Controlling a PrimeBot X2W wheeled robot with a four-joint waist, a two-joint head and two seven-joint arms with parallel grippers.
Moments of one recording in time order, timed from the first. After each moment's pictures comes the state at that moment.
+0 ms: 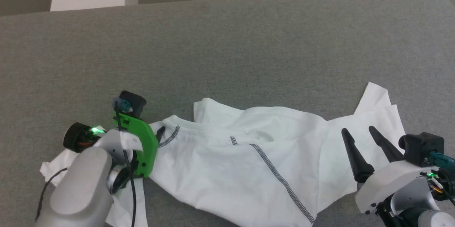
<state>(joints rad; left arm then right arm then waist) -0.44 0.37 -0.42 0.40 -0.37 -0.13 0.45 0.05 -0.05 -0.03 -0.20 0.22 0.13 0.33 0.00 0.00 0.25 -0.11</state>
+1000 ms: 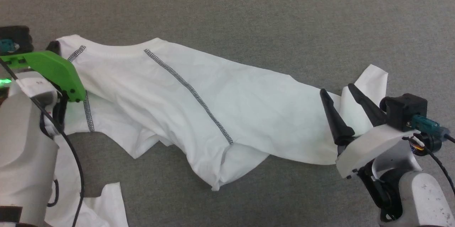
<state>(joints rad) -0.70 0.48 -0.22 0.55 -0.49 0.10 0.18 -0.15 -0.05 0.06 -0.14 0.21 0.13 0.29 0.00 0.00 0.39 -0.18</state>
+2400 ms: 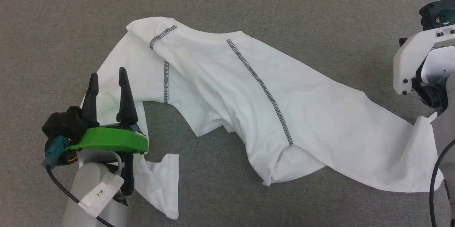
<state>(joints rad) -0.29 0.07 0.04 0.17 -0.32 -0.04 -0.26 -0.72 -0.30 0.02 0.51 0.07 0.13 0.54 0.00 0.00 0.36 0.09</state>
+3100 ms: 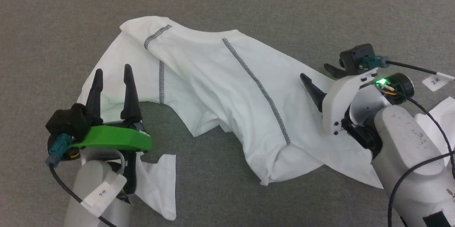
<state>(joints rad) -0.29 0.05 0.04 0.16 -0.29 -0.07 -0.26 -0.59 -0.23 0.33 0.43 0.34 0.13 0.31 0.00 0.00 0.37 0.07</state>
